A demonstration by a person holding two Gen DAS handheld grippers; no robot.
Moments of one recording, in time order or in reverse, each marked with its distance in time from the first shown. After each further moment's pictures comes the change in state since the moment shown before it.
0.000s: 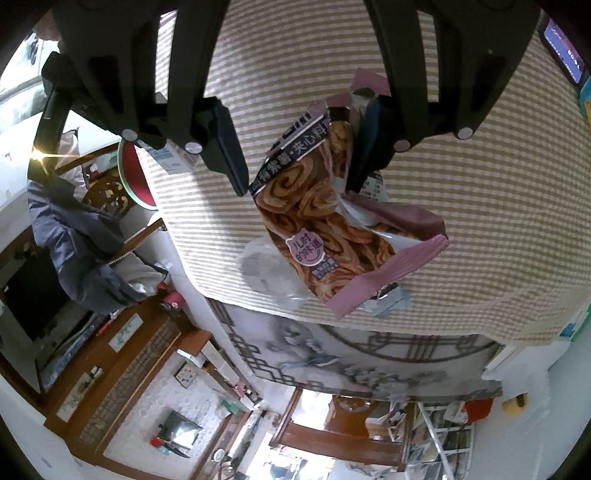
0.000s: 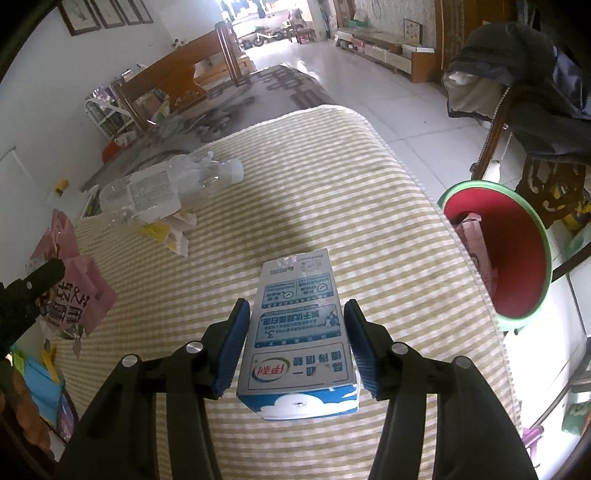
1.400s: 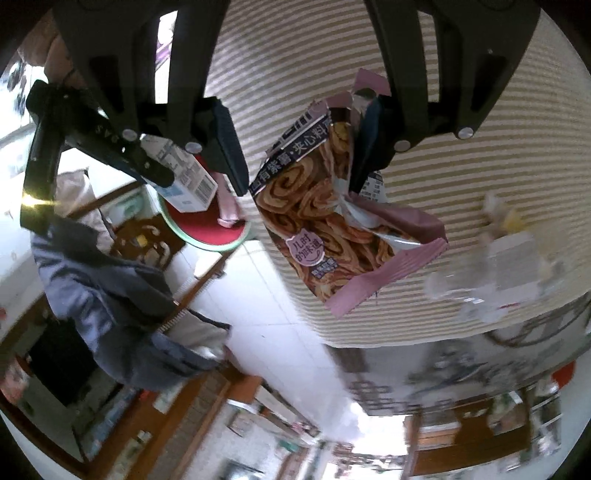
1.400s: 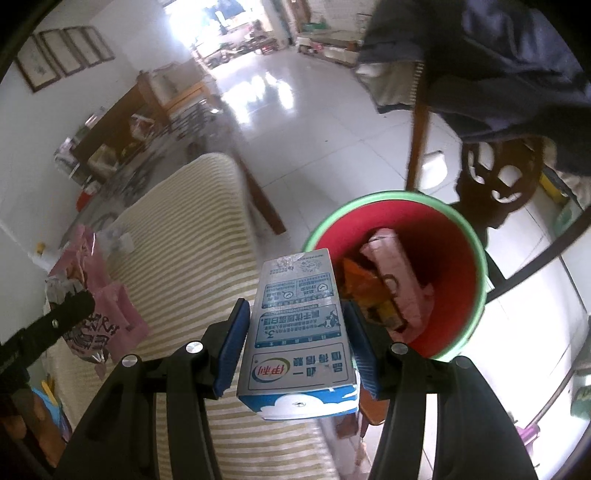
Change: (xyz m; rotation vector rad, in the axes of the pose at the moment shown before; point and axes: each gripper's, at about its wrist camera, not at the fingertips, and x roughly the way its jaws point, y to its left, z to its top) left arm 0.093 -0.206 -0.019 0.209 0.135 -0.086; right arm -0.032 -0.192 0.041 0.162 -0.034 -0.007
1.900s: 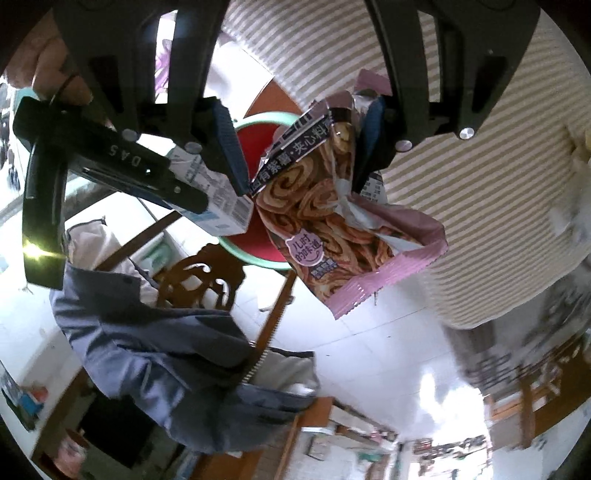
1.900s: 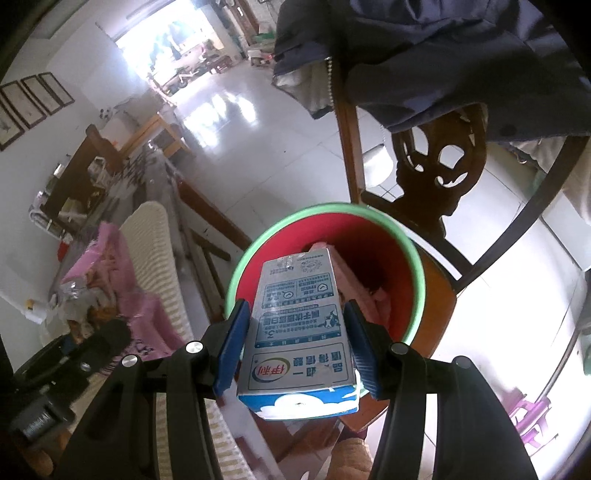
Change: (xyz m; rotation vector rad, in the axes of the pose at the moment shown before) left arm 0.068 -0.122 0.013 0.260 0.073 -0.107; right arm -0.012 -0.078 0.024 0.142 -0.042 -0.042
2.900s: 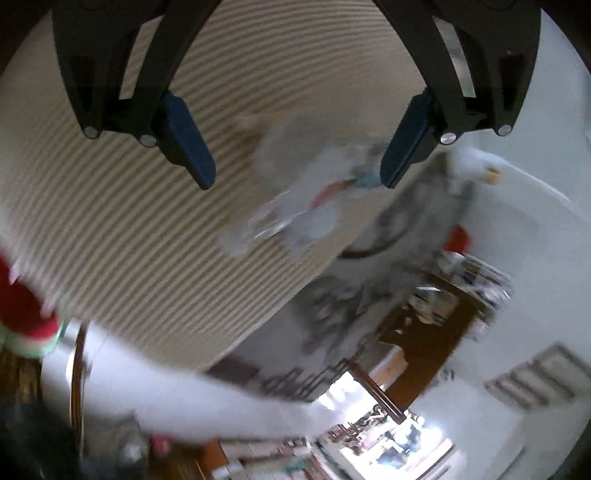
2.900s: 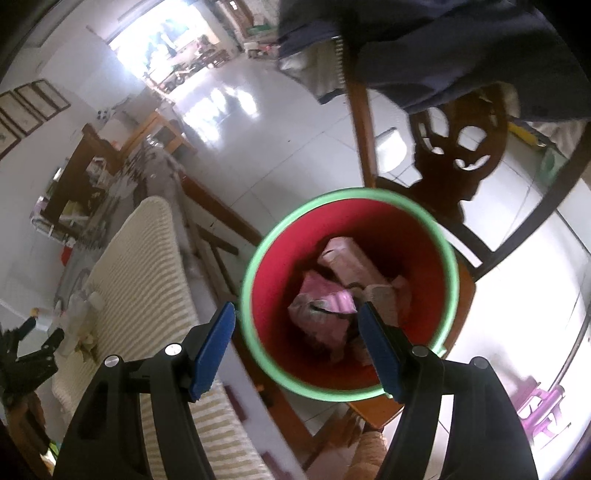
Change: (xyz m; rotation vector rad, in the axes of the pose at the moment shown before) left arm -0.065 0.188 -0.025 0.311 0.169 0.831; right arm 0.032 0.033 -0.006 0.016 0.062 0.041
